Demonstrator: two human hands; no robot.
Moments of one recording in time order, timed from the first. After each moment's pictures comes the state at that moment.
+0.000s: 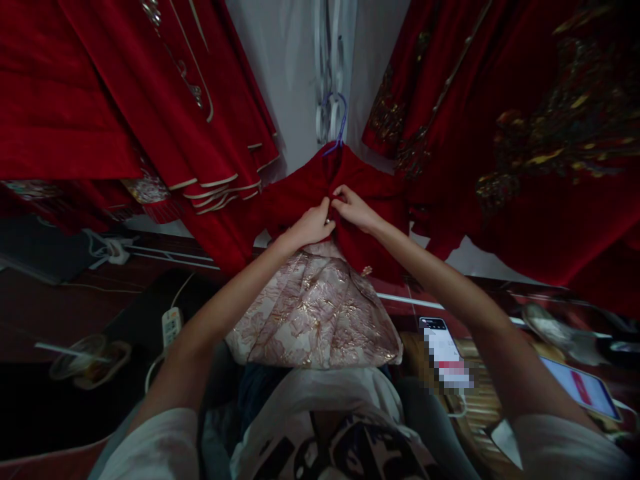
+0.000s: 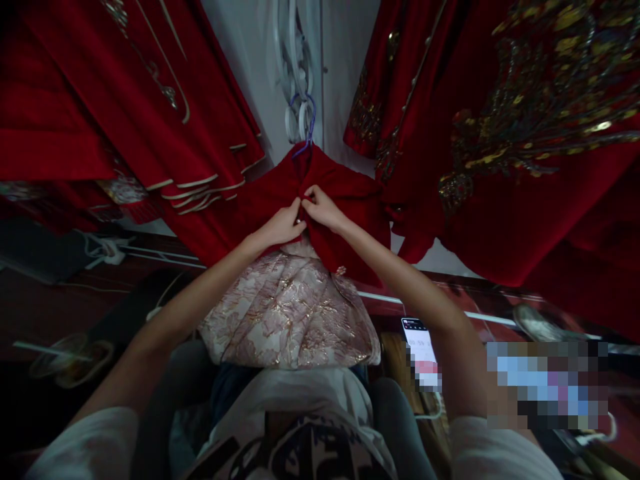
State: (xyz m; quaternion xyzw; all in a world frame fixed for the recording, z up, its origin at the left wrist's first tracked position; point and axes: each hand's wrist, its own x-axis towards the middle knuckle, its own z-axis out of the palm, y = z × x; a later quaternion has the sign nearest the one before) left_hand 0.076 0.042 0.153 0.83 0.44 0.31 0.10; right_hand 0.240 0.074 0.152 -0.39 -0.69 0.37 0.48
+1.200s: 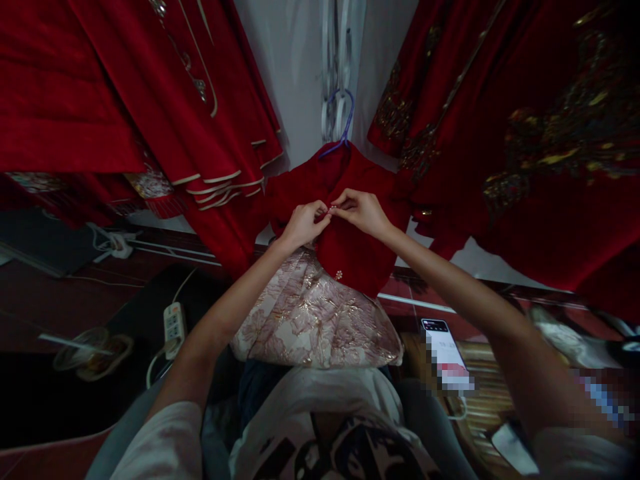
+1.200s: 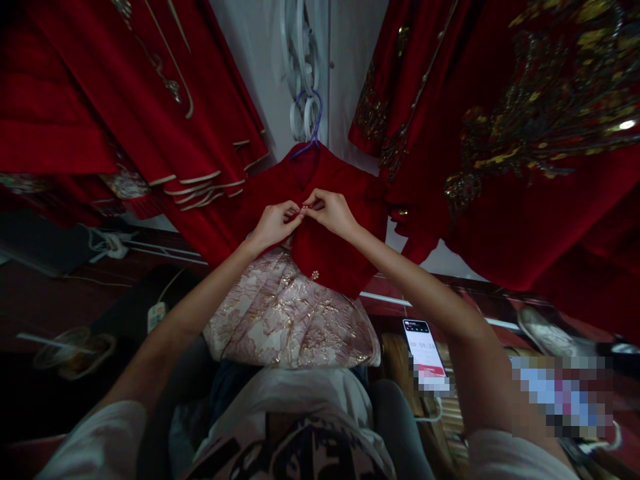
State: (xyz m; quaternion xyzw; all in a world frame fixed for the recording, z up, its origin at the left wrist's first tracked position) left_hand 0.067 0.030 0.142 0.81 0.43 0.40 0.10; right_hand 0.249 0.046 0.158 -0.33 -0.79 0.26 0.45
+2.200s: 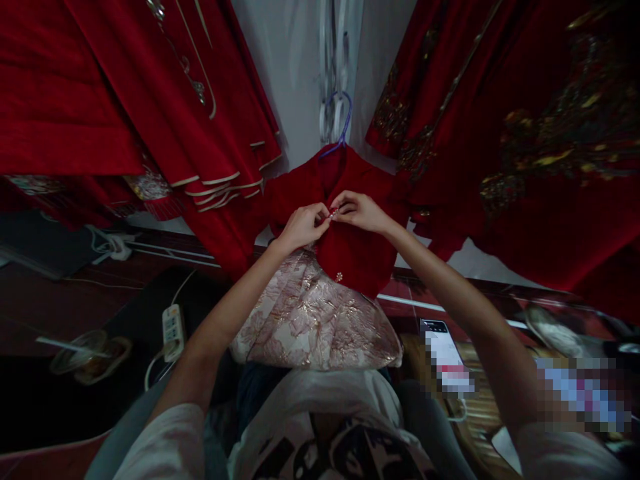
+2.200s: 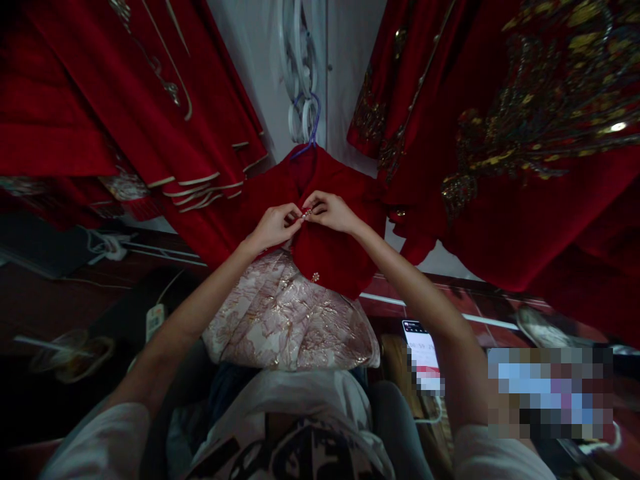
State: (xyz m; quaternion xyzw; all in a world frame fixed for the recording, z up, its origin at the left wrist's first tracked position) left_hand 0.066 0.029 0.144 0.84 0.40 0.37 0.06; right_hand 0.265 0.069 0.155 -0.25 -0.80 0.36 0.40
